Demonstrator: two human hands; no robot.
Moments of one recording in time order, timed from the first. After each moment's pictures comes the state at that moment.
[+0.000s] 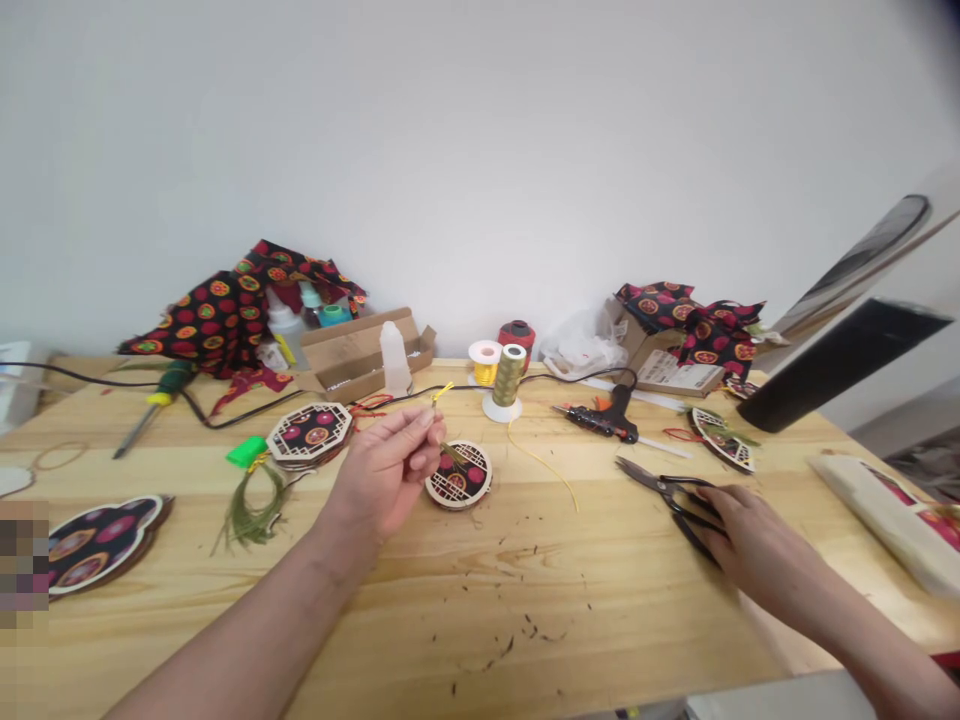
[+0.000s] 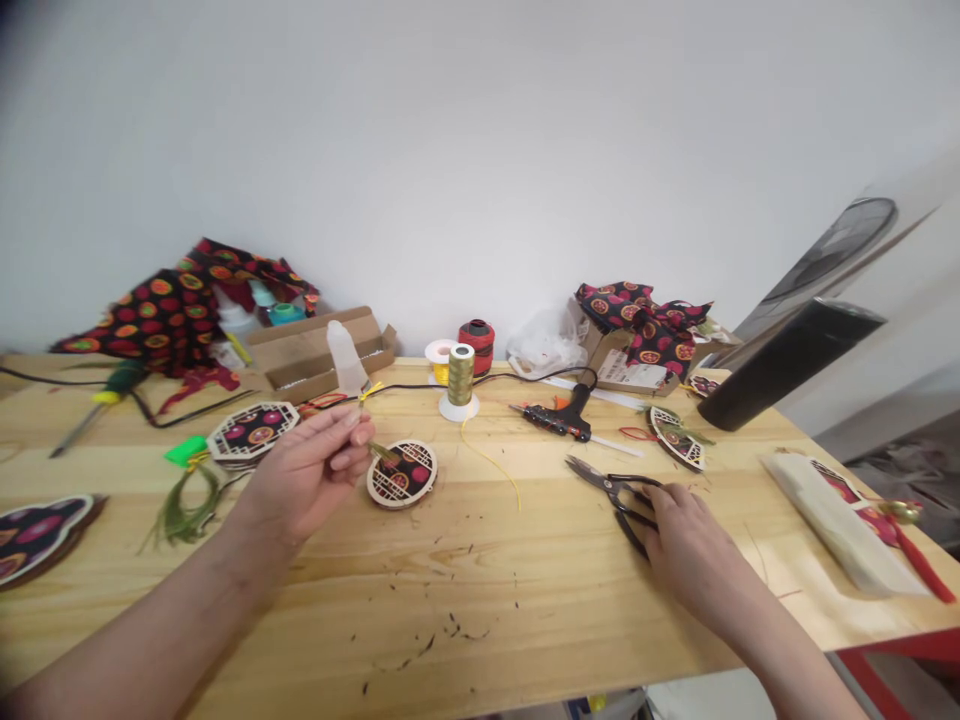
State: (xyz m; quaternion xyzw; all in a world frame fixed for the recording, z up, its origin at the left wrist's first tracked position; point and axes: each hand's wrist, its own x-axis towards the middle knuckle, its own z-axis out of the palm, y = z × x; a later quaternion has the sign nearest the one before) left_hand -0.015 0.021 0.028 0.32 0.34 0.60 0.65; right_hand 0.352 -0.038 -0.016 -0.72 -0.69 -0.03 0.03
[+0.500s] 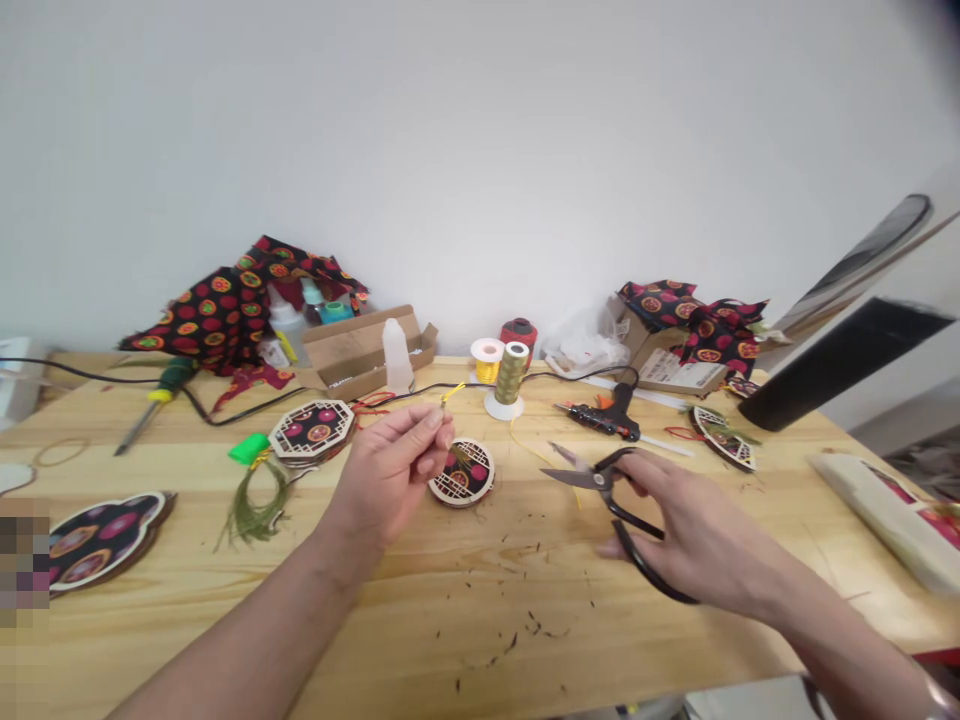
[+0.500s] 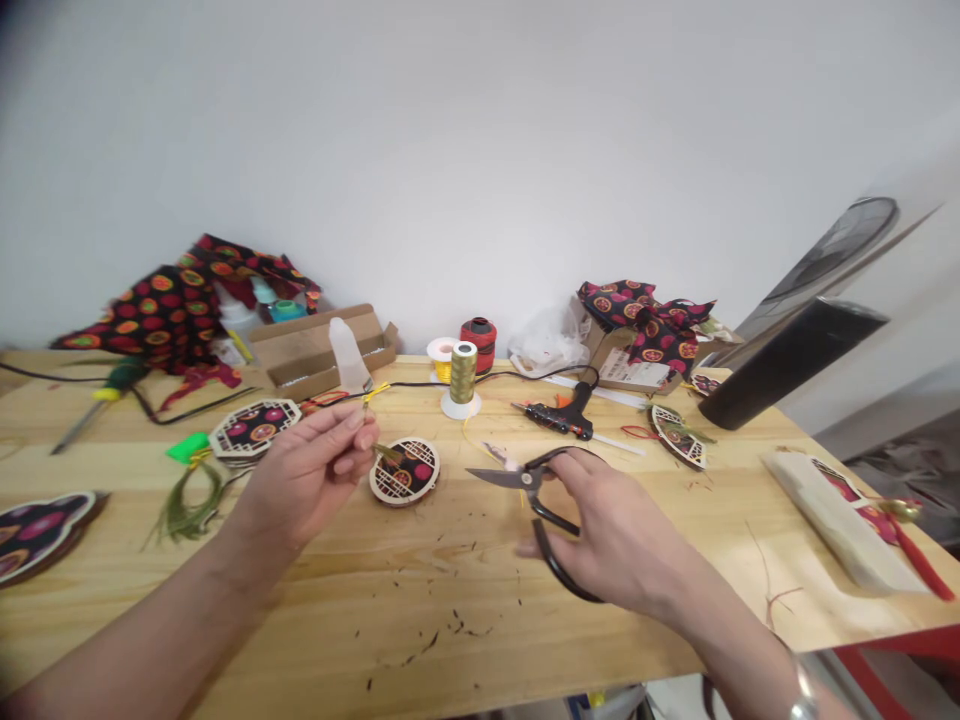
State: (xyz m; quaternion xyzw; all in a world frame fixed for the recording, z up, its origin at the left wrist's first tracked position) left_hand -0.014 0.016 0.031 0.35 0.33 0.60 0.64; right_hand 0.258 -0.029 0.051 -0.58 -0.80 0.14 0.10
